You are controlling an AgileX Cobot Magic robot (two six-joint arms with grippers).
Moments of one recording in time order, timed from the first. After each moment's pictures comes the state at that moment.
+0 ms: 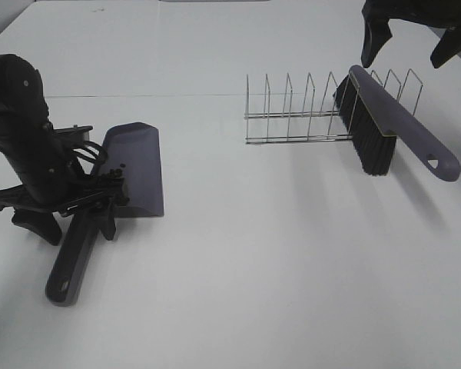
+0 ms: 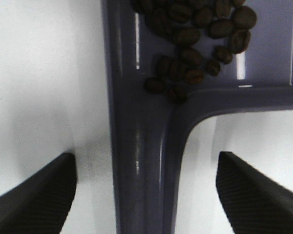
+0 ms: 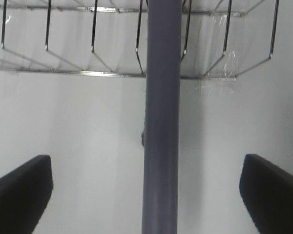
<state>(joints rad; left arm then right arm) -0.29 2.08 -1.20 -0.21 0.82 -0.15 0.04 2.10 -1.94 0.01 1.22 -0.02</state>
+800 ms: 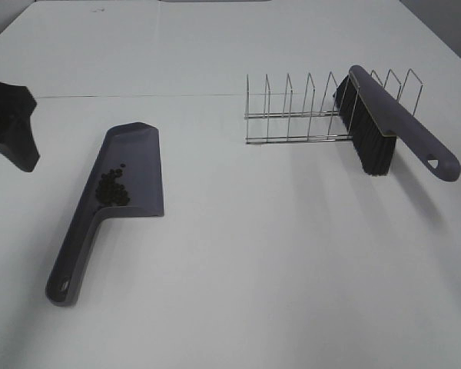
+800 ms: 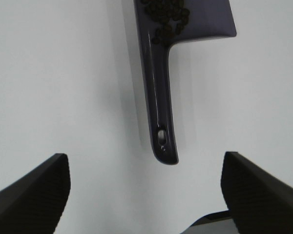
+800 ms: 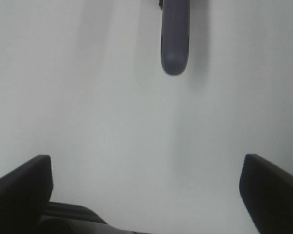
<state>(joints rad) -0.29 1.48 -1.13 -0.07 1.09 -0.15 0.04 1.03 -0.88 0.04 1.04 -0.05</state>
